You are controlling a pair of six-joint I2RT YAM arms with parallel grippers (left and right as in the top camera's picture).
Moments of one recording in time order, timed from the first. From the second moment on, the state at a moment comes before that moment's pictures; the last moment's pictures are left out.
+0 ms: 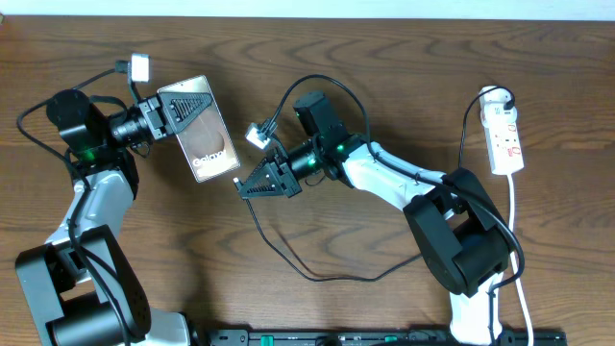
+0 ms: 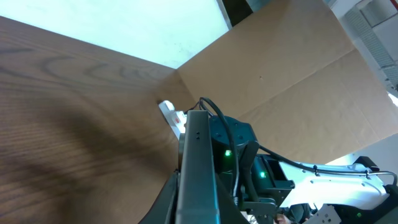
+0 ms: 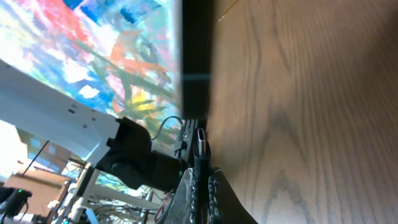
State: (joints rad) left arm 0.33 1.65 0.89 0.78 1.48 -0.96; right arm 0.64 2.08 1.32 0.03 -1.34 0.17
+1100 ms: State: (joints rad) left arm 0.28 1.65 0.89 0.73 1.40 -0.96; right arm 0.66 2.08 1.32 0.12 -1.36 0.17
